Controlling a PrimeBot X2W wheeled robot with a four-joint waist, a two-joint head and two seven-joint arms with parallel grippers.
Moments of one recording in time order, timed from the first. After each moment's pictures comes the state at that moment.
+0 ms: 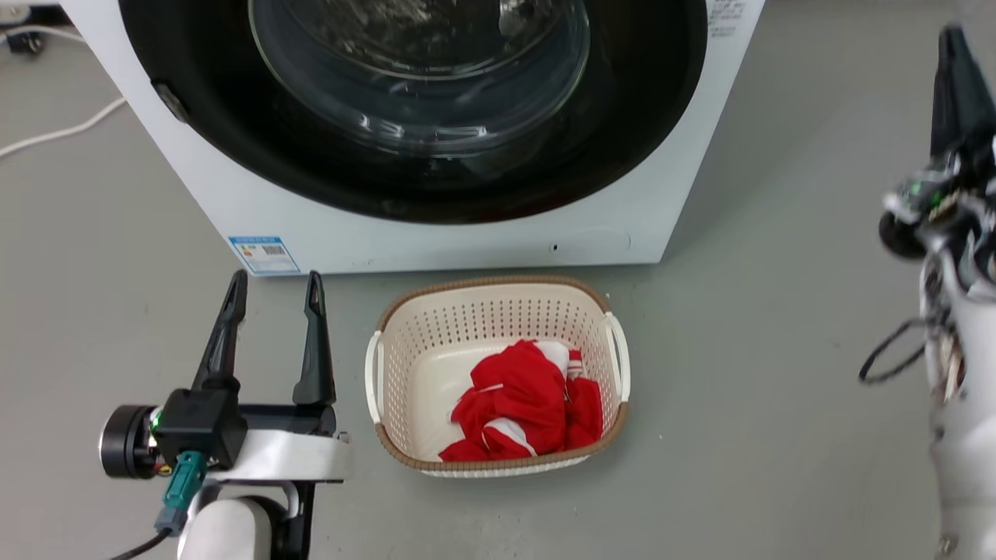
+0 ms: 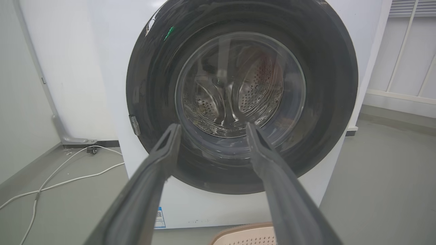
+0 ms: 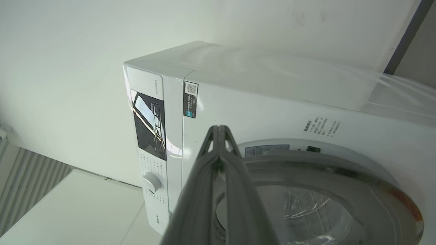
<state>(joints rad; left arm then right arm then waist) -0.11 0.05 -0.01 -0.02 -0.05 -0.03 -0.26 -0.74 -0.13 -0.15 0.50 1.53 0.13 0.02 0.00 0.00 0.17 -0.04</state>
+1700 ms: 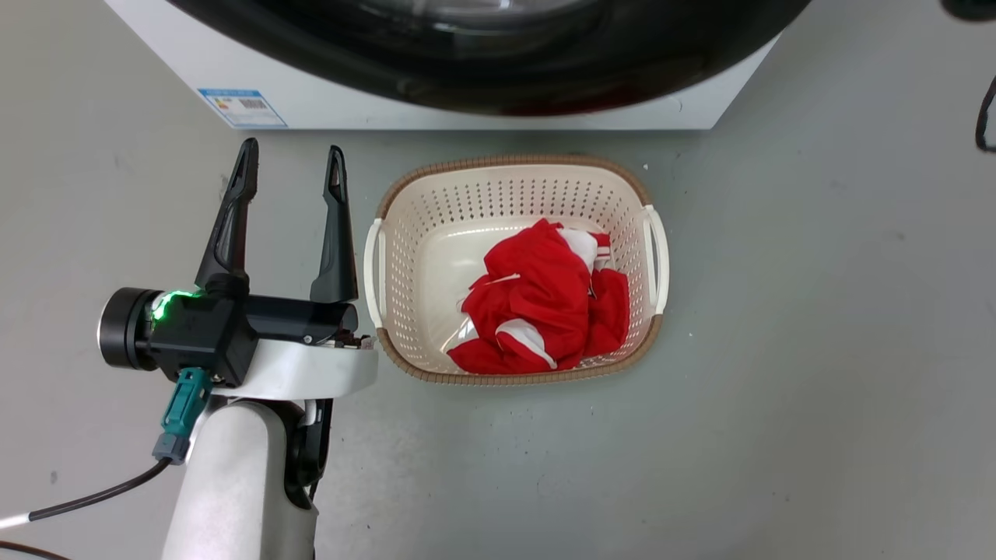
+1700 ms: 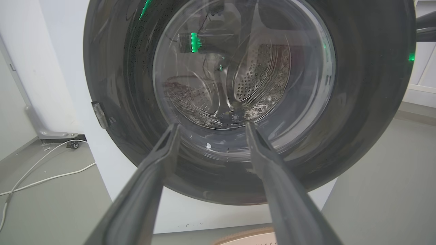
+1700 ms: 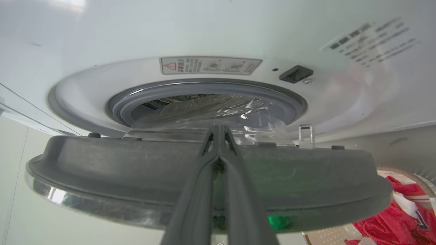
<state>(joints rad) -0.33 0.05 -0.07 -0.05 -0.05 -0.03 -0.26 -1.54 -0.22 0.09 1.22 1.32 0.13 0.64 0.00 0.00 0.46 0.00</state>
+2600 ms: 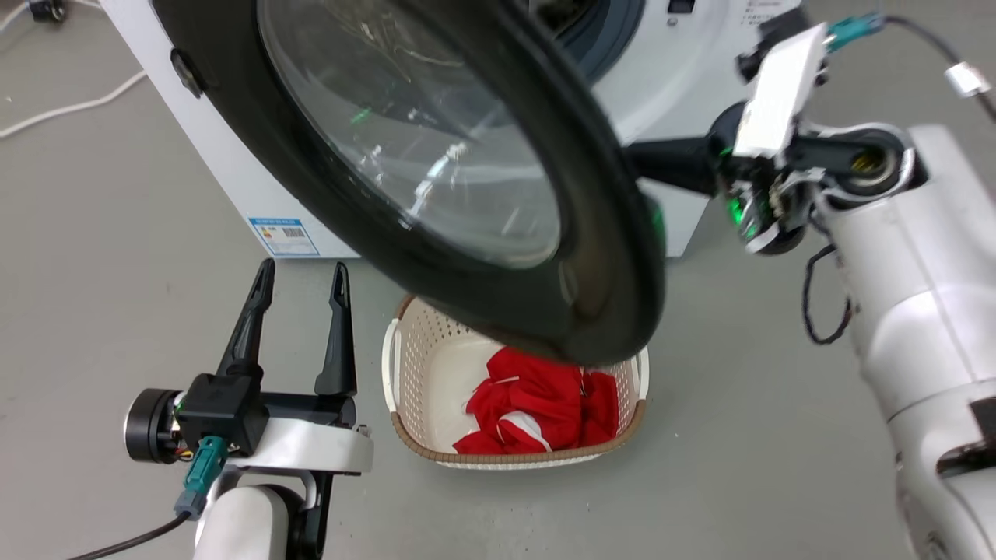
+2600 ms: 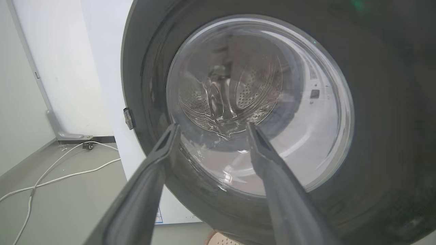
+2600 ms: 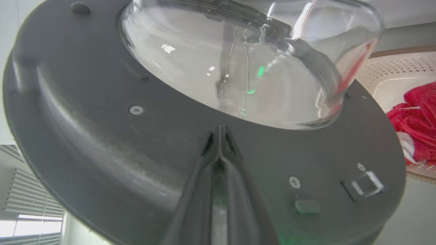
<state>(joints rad) -0.16 0.05 -0.04 0.01 -0.06 -0.04 -0.26 -1.12 -0.09 0.18 0.99 1.37 0.13 1.01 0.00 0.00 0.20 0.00</state>
